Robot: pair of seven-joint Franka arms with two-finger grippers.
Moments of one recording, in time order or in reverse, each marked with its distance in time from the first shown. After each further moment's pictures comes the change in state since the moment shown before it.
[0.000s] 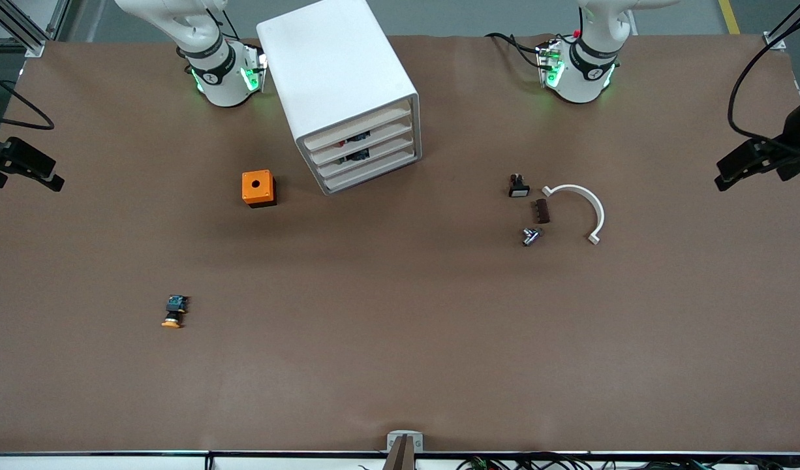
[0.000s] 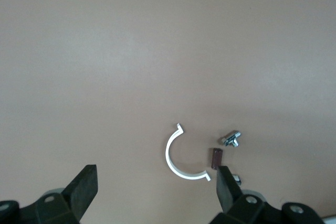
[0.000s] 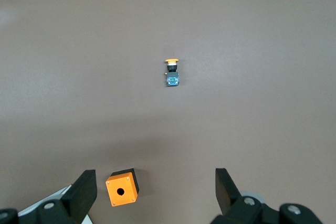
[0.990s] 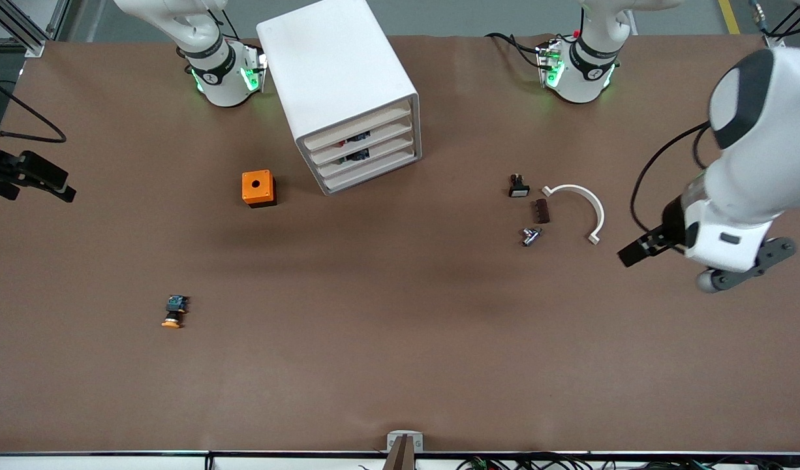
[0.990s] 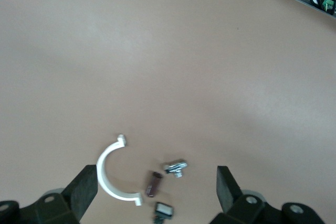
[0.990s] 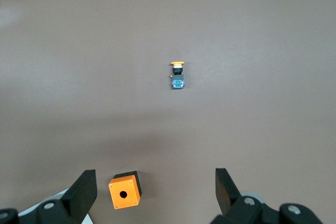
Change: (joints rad) left arm -0.060 0.272 -0.134 0.147 0.049 0.083 -0.455; right arm 0.028 0.030 -0.013 0.031 0.007 0.001 -0.001
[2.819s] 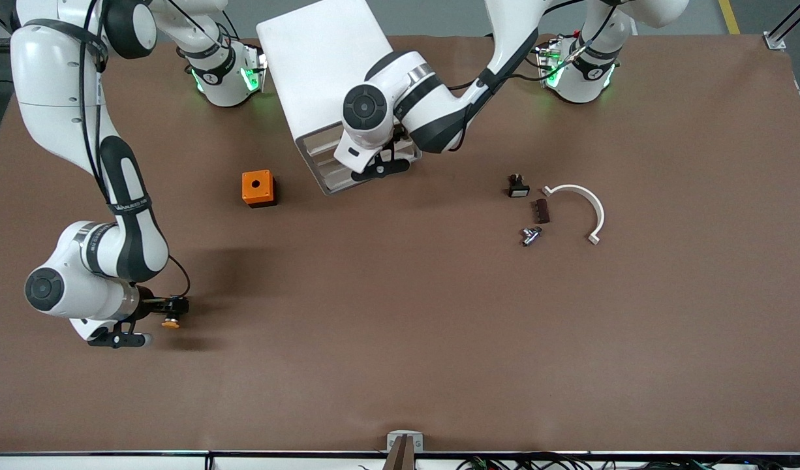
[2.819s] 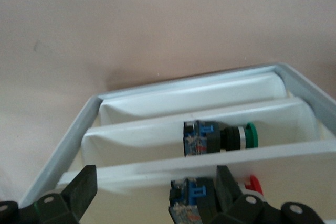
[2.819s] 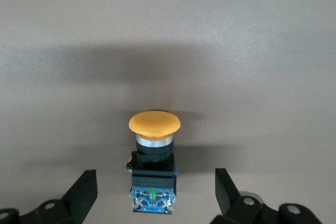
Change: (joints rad) left arm -0.787 0.343 -0.038 -0.061 -0.316 0.177 -0.526; right arm -0.024 0.725 -0.023 -0.023 0.102 0.589 -0.179
